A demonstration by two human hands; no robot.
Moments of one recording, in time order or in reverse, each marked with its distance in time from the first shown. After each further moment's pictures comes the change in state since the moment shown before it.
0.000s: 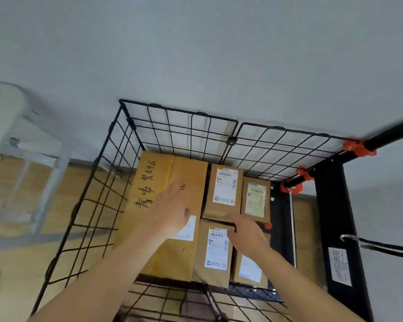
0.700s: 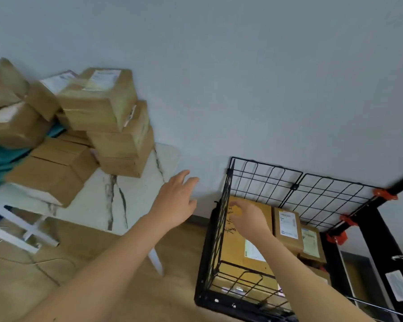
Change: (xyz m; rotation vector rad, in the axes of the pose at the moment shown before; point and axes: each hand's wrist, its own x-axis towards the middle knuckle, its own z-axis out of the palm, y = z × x) left_hand -0.270 -0.210 -0.161 -0.057 0.430 0.036; right_hand -0.174 -0.306 0.074 0.121 0.429 -0.272
